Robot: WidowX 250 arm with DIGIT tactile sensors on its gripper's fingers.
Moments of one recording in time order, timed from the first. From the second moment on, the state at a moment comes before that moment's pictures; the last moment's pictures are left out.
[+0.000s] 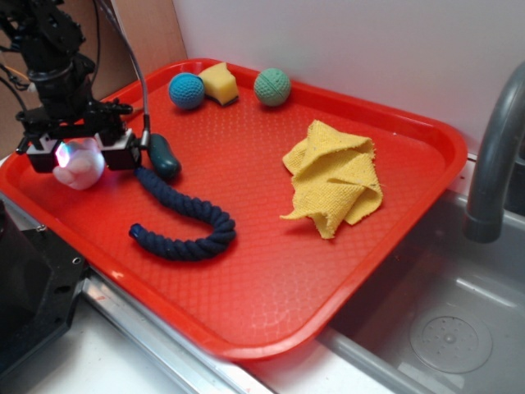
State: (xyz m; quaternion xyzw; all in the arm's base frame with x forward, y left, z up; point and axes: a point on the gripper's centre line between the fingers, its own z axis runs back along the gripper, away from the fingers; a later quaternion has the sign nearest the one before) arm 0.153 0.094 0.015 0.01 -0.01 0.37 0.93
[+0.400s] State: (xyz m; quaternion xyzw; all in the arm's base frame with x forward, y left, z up) arm 0.145 0.100 0.012 0.02 0.00 0.37 0.93
